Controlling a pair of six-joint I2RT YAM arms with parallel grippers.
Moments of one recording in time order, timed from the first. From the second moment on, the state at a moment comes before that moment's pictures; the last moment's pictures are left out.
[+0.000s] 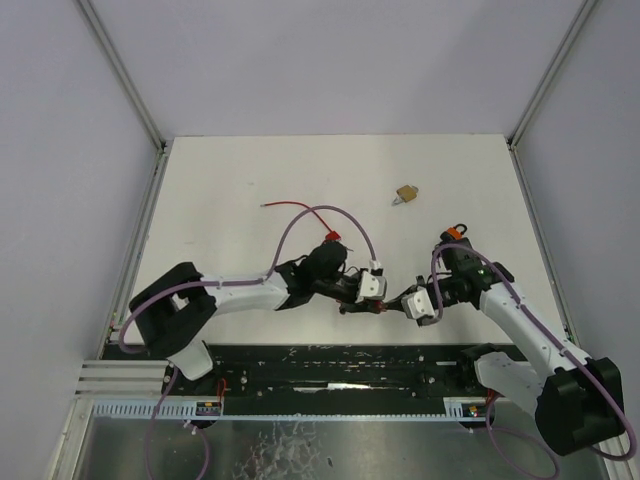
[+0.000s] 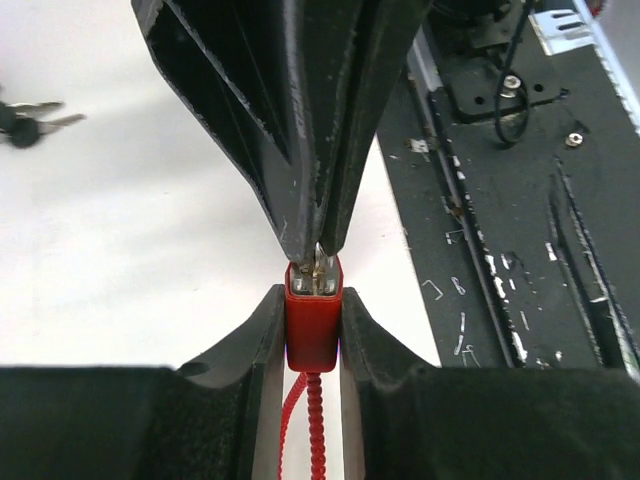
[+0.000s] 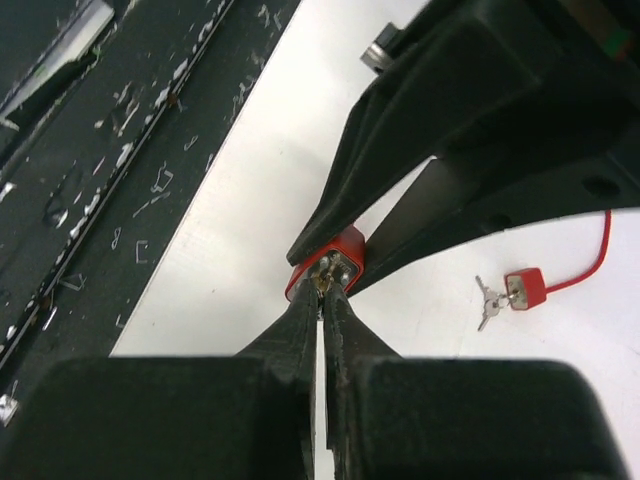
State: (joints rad) left arm -0.95 1.66 0.86 0.25 0.72 0.40; right arm 0.30 1.00 0.59 -0.86 -1.09 -1.78
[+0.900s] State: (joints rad) left arm -0.99 1.63 0.76 0.43 0.60 0.38; right arm 0.31 1.00 0.59 -0.82 -1.07 -1.67
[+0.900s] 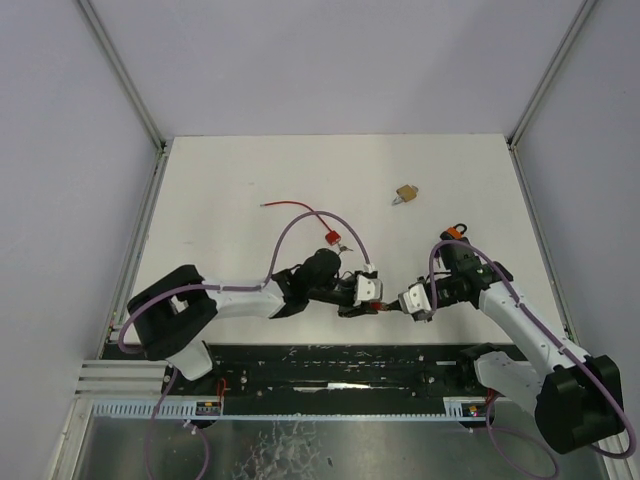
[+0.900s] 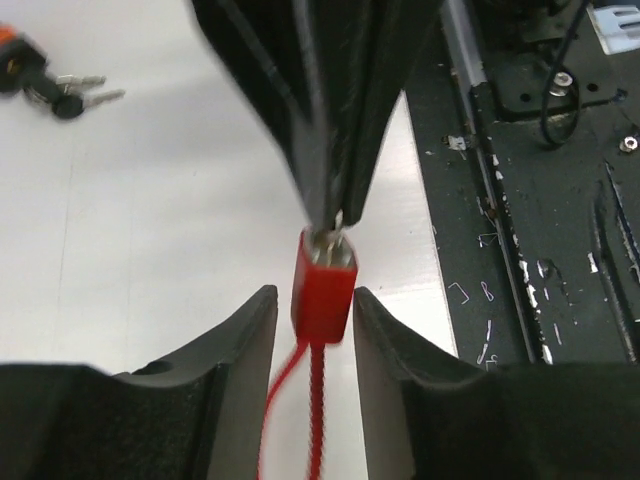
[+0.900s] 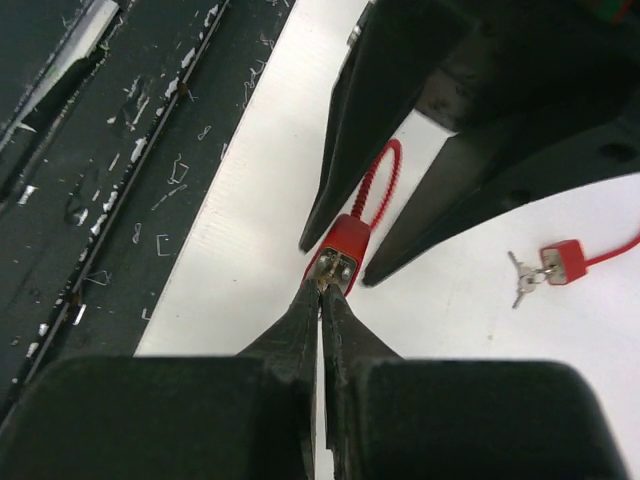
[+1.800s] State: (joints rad) left arm -1.08 1.69 0.49 1.02 0.41 0.34; right arm 0.28 1.03 0.61 -0.90 -1.12 -1.60
